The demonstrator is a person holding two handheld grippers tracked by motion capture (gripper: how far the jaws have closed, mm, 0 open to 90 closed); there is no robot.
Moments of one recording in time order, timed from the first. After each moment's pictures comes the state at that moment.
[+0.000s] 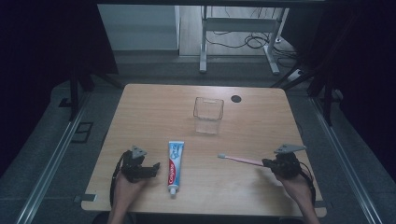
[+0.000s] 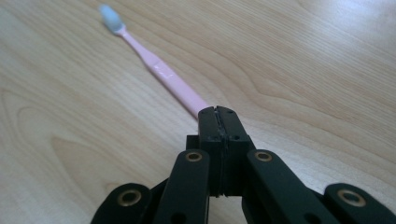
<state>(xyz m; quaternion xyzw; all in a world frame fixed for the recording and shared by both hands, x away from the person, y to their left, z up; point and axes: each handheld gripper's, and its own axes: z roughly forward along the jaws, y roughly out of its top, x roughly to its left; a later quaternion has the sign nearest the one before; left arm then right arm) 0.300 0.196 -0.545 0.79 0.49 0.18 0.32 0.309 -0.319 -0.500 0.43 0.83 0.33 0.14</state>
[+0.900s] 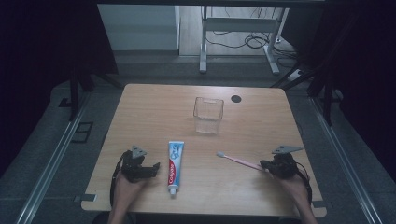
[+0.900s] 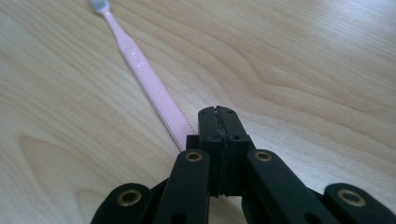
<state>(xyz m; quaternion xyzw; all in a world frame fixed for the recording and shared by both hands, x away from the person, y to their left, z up) 0.300 0.196 -0.545 0.79 0.49 0.18 0.32 0.315 -0.319 -0.522 0.43 0.83 0.34 0.12</state>
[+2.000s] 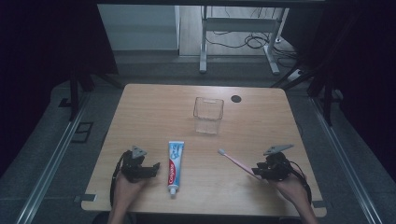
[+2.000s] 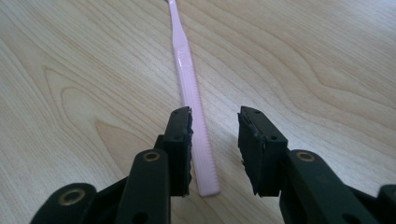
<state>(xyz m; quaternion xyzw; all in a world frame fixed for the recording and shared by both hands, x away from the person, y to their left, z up) 0.300 0.197 -0.545 0.79 0.49 0.18 0.32 0.309 -0.289 -0.500 0.41 0.86 0.29 0.08</state>
